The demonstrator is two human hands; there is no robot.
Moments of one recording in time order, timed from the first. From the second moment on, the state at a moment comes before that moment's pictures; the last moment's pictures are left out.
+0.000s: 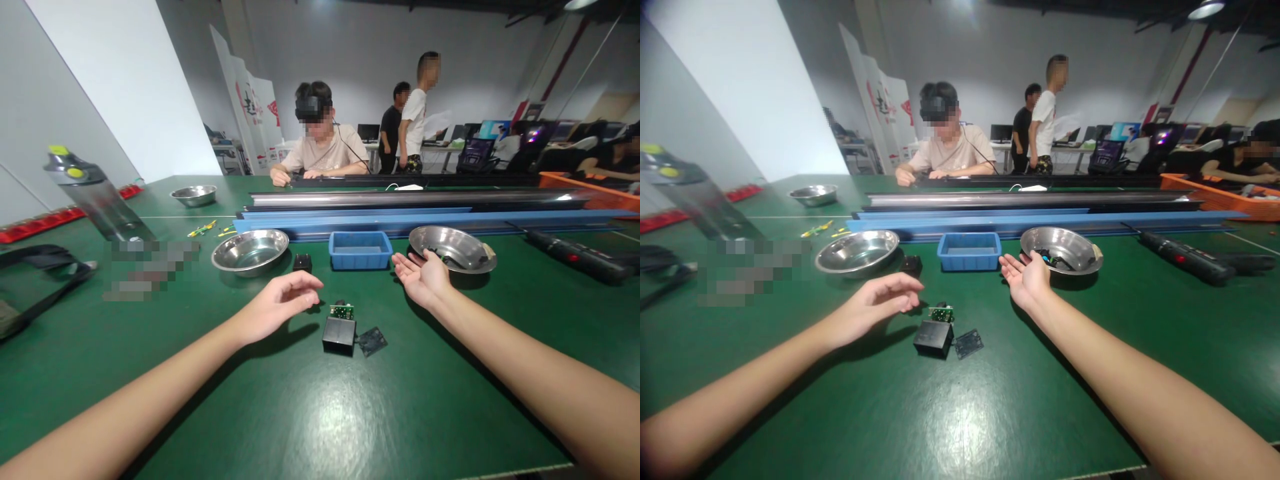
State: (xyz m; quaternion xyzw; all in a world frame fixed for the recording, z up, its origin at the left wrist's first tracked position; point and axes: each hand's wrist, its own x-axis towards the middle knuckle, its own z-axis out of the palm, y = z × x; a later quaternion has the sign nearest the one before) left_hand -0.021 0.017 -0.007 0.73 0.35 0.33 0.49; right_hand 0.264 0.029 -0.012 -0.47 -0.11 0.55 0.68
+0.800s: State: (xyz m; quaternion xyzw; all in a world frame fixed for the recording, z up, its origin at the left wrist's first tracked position) left_hand -0.014 0.004 0.001 0.89 0.25 0.20 0.31; right_hand 0.238 0.004 -0.020 -0.49 -0.76 0.25 0.35
